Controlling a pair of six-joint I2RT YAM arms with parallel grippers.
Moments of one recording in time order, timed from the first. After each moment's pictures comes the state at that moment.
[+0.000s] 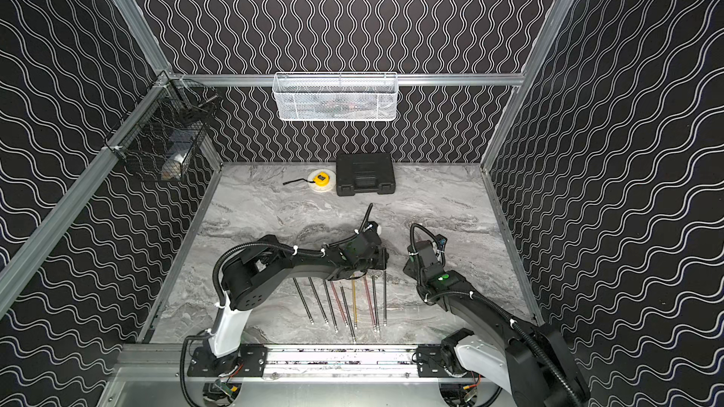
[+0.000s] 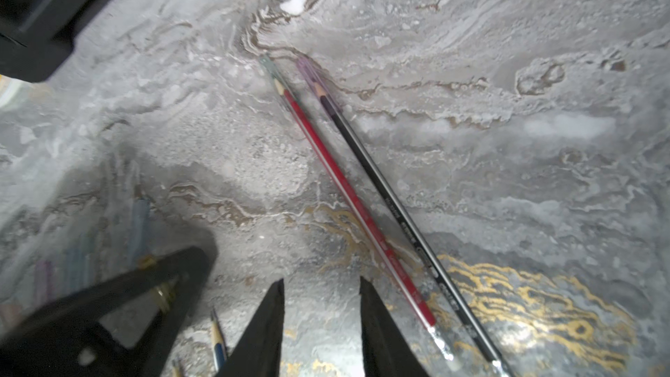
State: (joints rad) left arm -0.88 2.12 1.23 0.17 -0.03 -0.79; right arm 0.45 1.10 0.43 -0.25 0.29 0.87
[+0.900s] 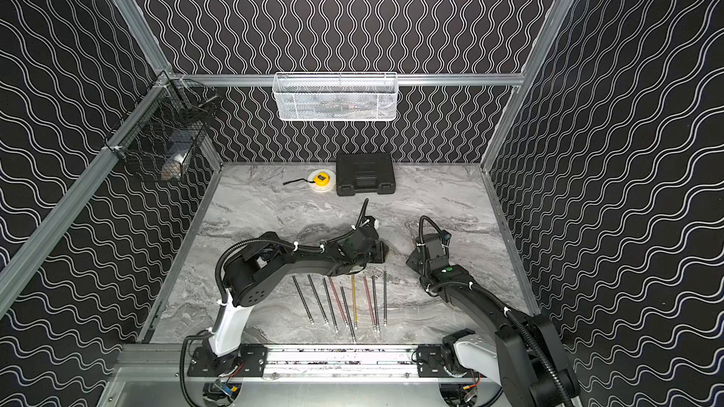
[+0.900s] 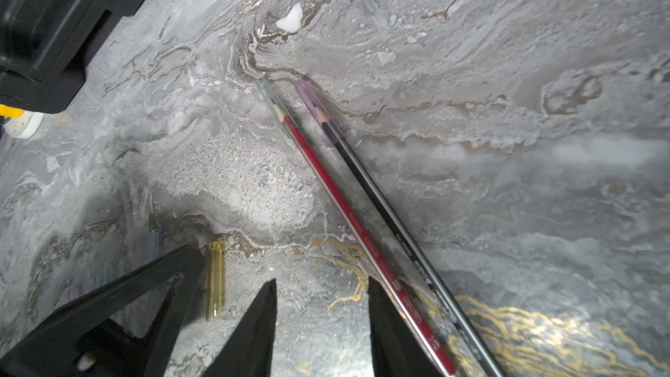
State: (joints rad) left arm -0.85 2.13 1.23 0.22 -0.05 -0.78; right arm 0.34 1.17 0.46 -0.19 0.18 0.86
